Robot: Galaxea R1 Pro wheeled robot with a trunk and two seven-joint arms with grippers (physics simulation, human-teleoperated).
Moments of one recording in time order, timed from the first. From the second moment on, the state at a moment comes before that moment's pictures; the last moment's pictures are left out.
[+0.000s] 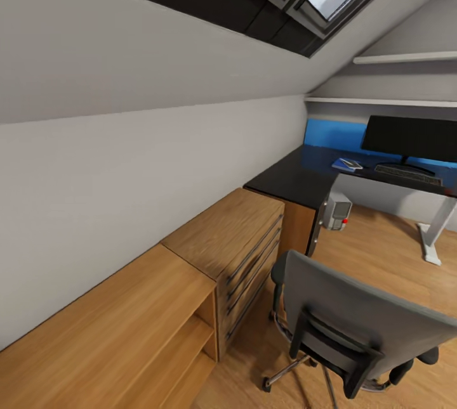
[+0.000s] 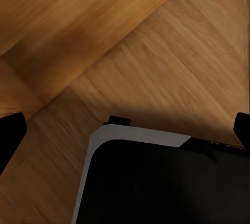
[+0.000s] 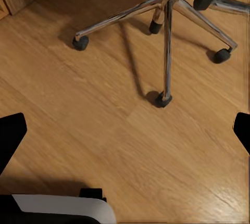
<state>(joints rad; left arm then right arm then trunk) 0.02 0.02 -0.26 -0.14 0.47 -0.48 0.01 -0.02 -0.03 0.86 0.00 -0.72 -0.86 -0.18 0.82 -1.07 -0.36</state>
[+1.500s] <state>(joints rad) 0.02 0.02 -0.26 -0.15 0.48 -0.48 0.02 -0.02 -0.04 0.86 0.00 -0.72 -0.86 -0.18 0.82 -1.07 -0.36</state>
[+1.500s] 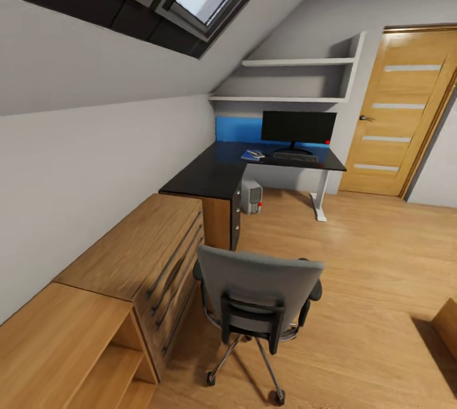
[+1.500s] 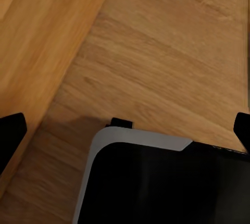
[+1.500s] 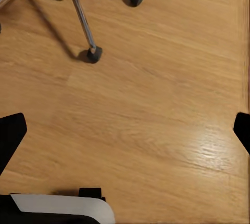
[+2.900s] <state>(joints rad) 0.02 0.02 -0.25 -0.17 0.49 -0.46 0.03 -0.02 -0.03 0.86 0.00 -0.72 -0.86 -0.18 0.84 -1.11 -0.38</state>
